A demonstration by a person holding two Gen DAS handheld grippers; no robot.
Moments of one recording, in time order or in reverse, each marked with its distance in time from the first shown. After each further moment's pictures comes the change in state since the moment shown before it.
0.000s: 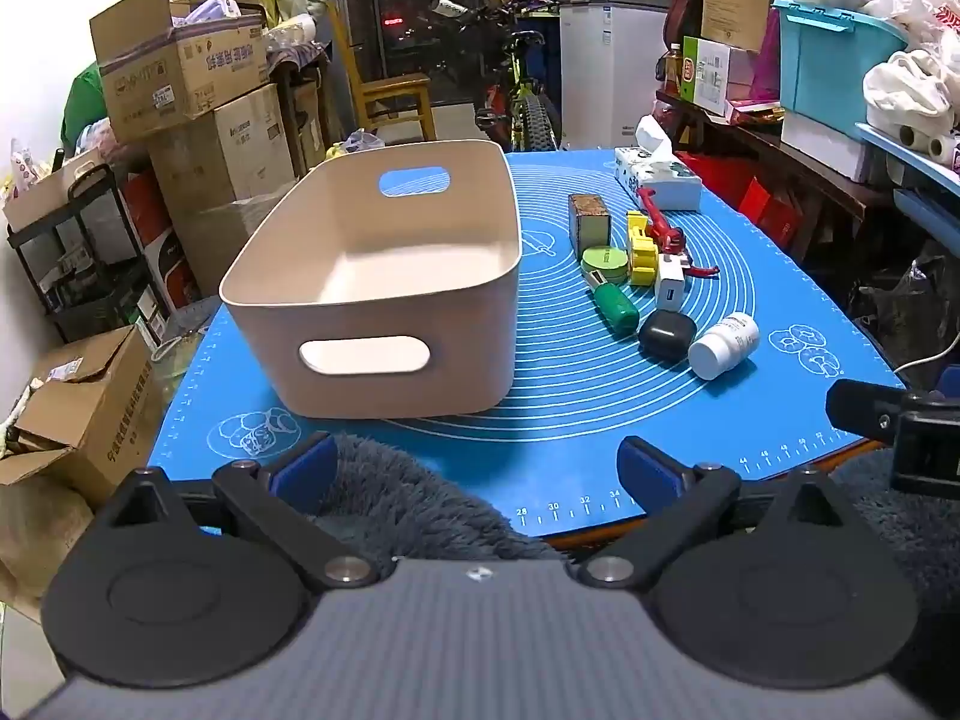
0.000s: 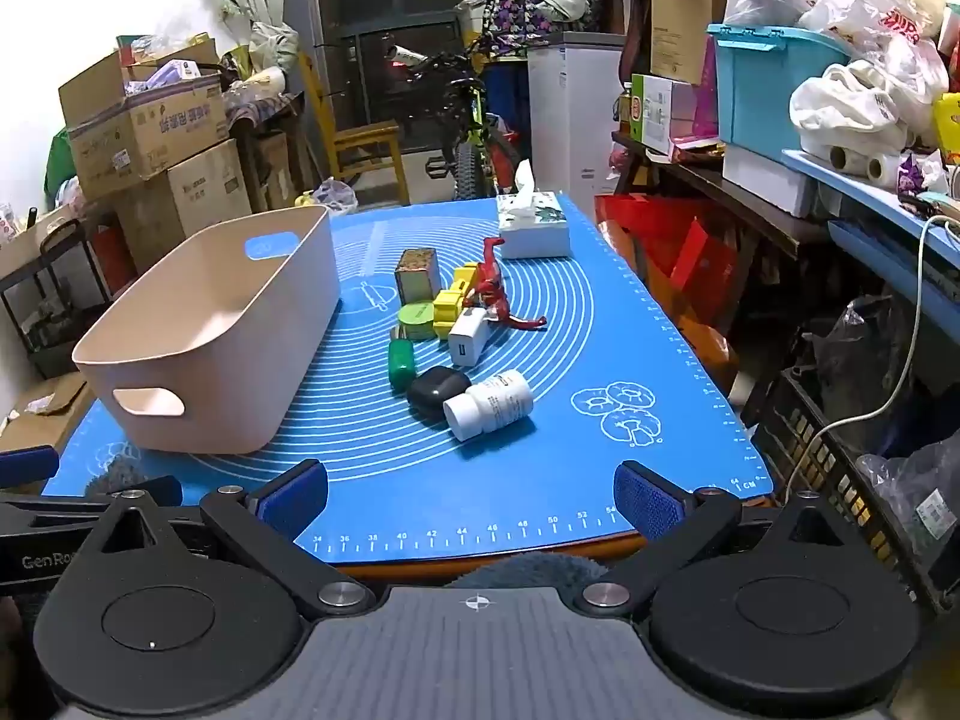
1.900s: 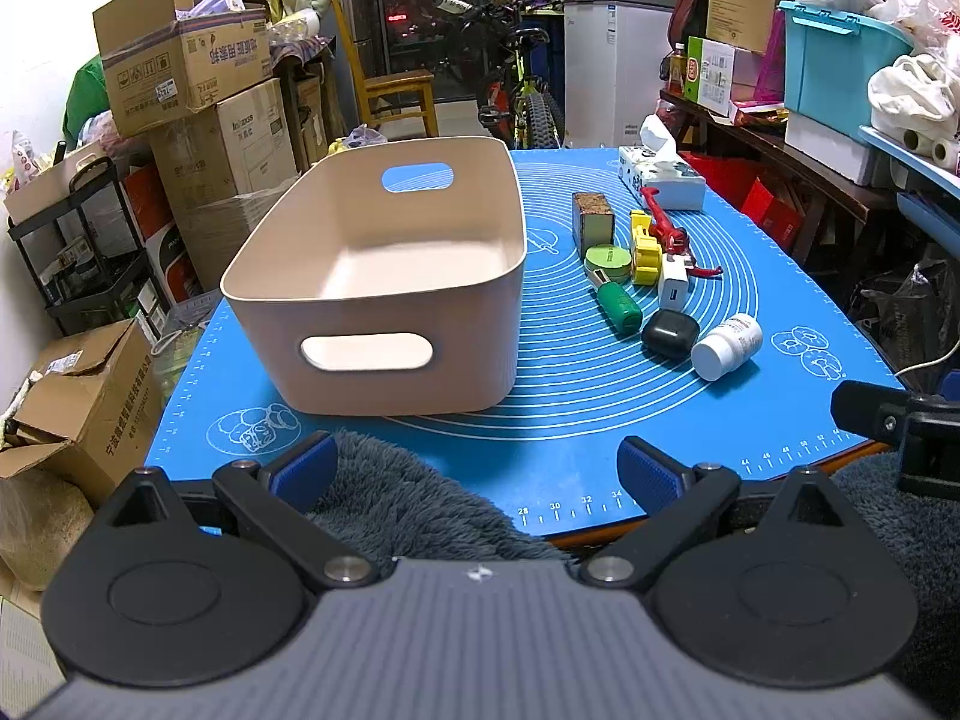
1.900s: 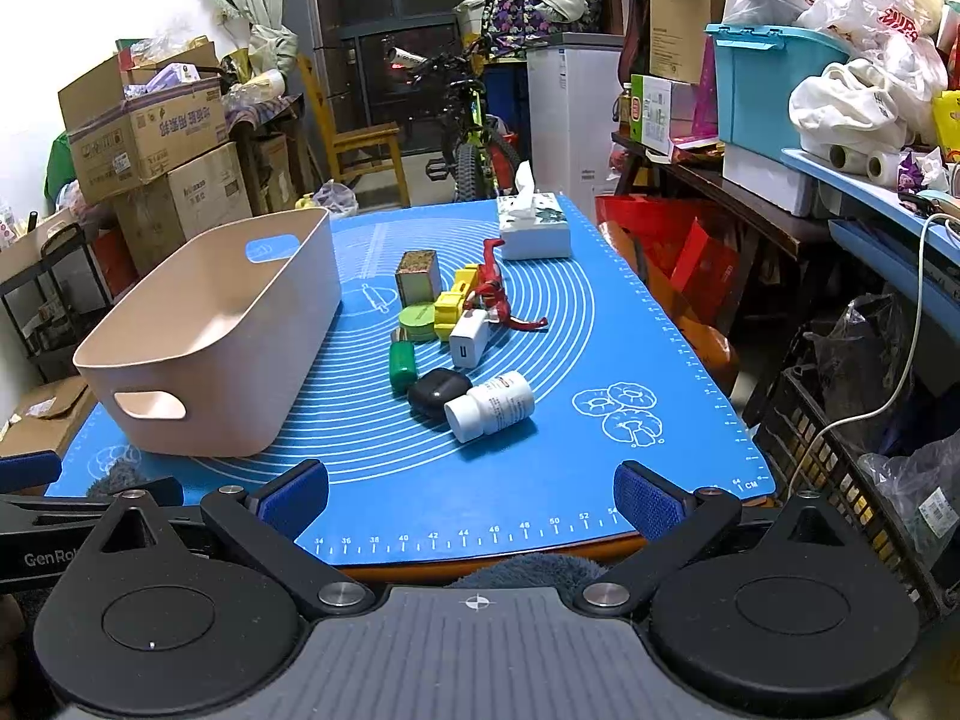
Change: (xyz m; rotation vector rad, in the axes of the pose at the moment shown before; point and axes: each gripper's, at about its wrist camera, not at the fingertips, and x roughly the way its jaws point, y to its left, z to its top) left arm -0.002 0.002 -0.001 -0.010 0.001 -0.005; right arm 0.002 0.004 0.000 0.004 -0.001 -0.002
